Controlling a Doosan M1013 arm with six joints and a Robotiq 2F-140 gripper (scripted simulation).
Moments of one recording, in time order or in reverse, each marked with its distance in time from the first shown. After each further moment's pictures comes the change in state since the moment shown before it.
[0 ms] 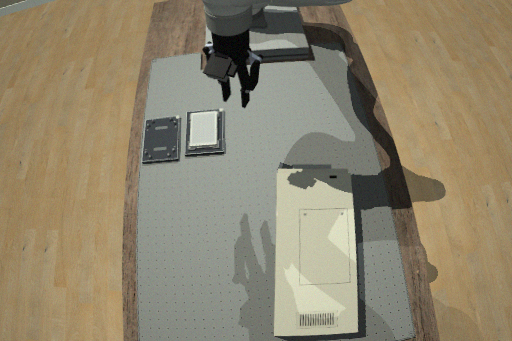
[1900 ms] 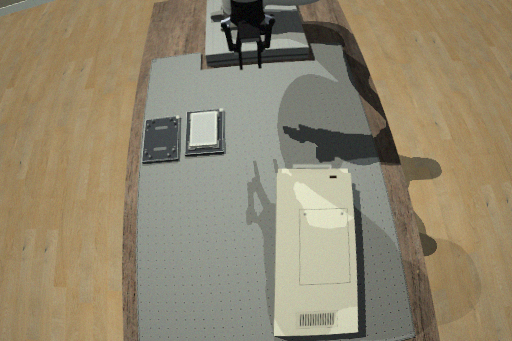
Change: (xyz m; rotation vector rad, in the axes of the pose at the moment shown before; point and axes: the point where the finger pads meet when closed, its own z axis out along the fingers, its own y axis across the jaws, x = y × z) arm -0.139 0.026 0.020 0.014 0.008 -0.497
